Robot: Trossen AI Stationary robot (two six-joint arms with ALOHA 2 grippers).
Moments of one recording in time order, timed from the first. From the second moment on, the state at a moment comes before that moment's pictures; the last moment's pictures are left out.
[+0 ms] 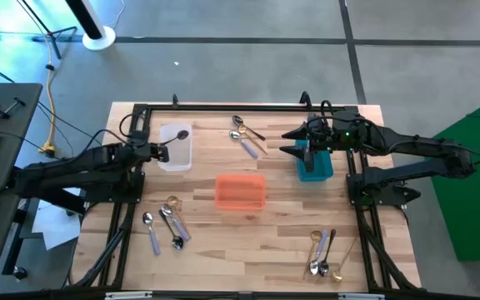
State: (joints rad) left arm 0.26 0.43 0.37 -0.74 -0.56 -0.94; right arm -0.16 0.96 0.94 -0.25 -0.06 0.18
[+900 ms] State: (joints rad) left arm 0.26 0.60 0.37 -0.73 -0.51 -0.96; right arm -0.16 0.96 0.94 -0.25 -0.05 0.18
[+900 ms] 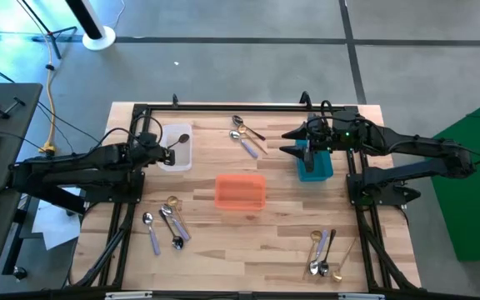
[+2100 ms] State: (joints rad) left arm 0.26 0.85 0.37 -0.73 -0.30 -0.93; right arm -0.16 1.01 0.93 -0.24 -0.06 0.17
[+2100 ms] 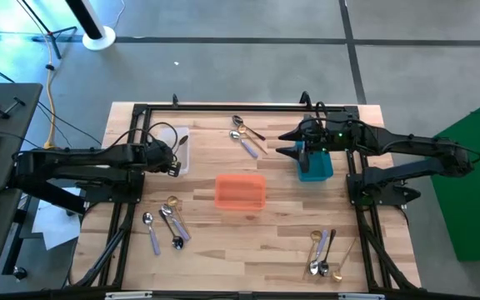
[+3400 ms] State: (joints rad) left arm 0.26 0.85 0.37 -0.73 -0.30 -0.90; right arm -0.16 1.01 0.93 -0.24 -0.06 0.17
